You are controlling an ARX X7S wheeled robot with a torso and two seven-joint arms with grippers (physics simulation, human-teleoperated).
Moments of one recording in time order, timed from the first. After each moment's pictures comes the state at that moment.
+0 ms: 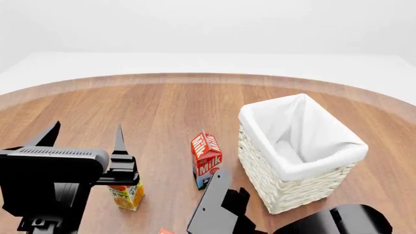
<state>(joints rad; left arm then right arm) -0.28 -0.83 0.26 0.93 -0.91 -0.65 -0.92 0.87 0.55 -0.85 -0.72 1.44 1.25 0.50</state>
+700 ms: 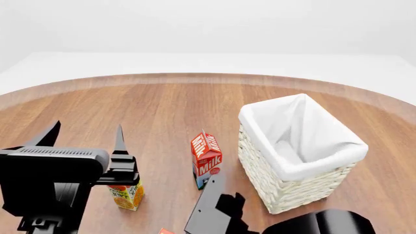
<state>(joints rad) -0.29 -0.83 0.27 0.93 -0.91 -0.64 -0.92 0.83 0.54 -0.95 -0.64 1.24 1.20 0.37</state>
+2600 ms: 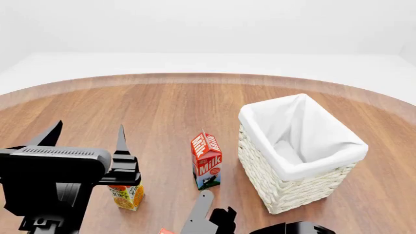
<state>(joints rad) -0.30 -0.84 0.30 0.93 -0.92 -0.63 -0.93 0.77 0.48 -1.15 -0.41 0.98 1.05 0.22</state>
